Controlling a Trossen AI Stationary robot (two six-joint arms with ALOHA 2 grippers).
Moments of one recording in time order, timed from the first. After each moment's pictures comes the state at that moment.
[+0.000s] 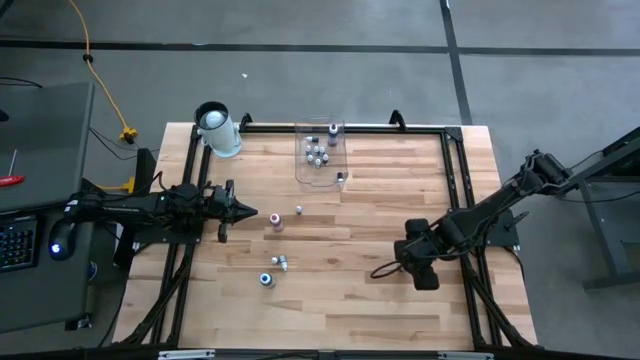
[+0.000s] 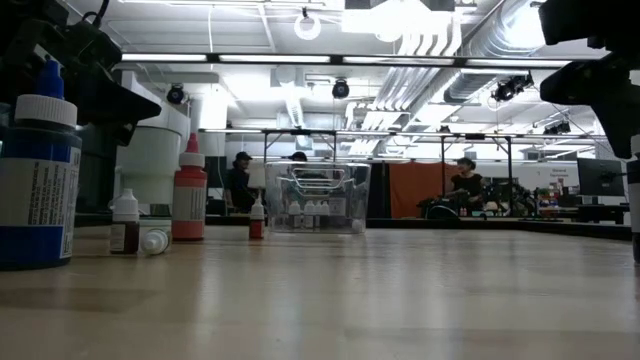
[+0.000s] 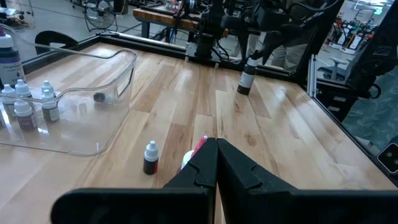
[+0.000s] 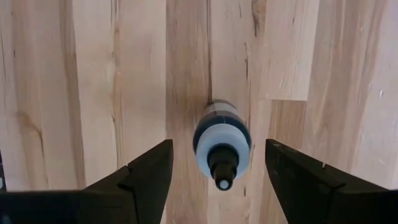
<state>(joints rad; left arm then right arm) -0.01 0.14 0.03 -0.02 -0.01 -0.19 0.52 1.32 0.90 -0.91 -0.01 0.52</state>
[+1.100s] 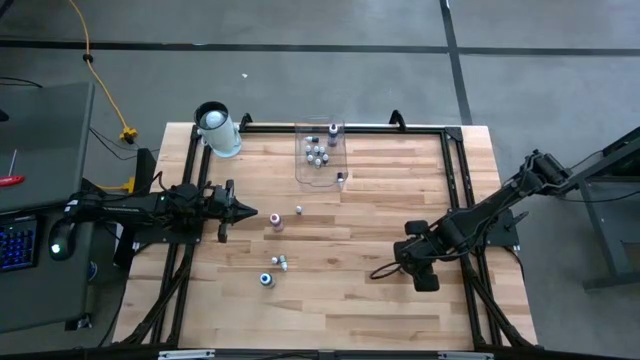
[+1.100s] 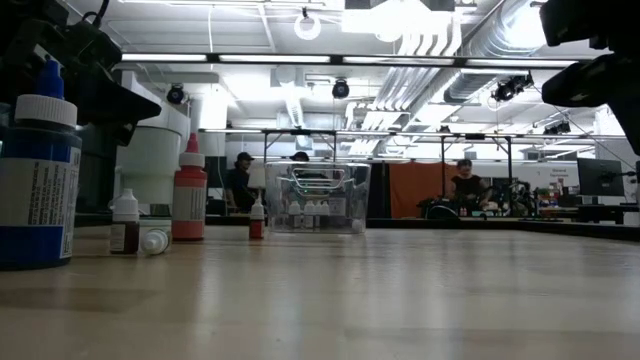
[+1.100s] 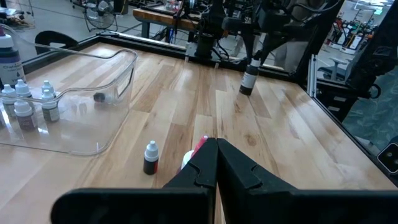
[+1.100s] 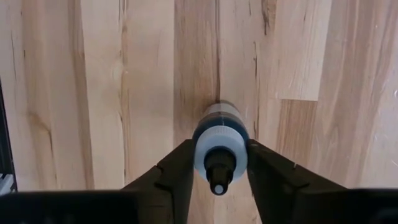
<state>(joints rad) -0.01 0.14 0.03 -0.02 -0.01 -0.19 0.52 1.33 0.90 -0.90 -0.04 0.53</state>
